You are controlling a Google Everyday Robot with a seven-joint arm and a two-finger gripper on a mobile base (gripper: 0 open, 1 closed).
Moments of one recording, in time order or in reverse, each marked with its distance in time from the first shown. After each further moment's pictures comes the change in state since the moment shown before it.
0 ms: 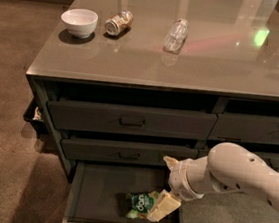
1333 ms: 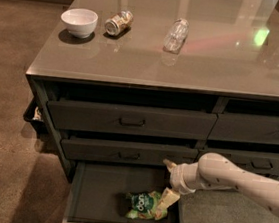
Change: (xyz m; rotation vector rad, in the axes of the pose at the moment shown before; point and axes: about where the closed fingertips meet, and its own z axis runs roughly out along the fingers) arm 0.103 -0.089 0.132 0.007 -0.025 -0.122
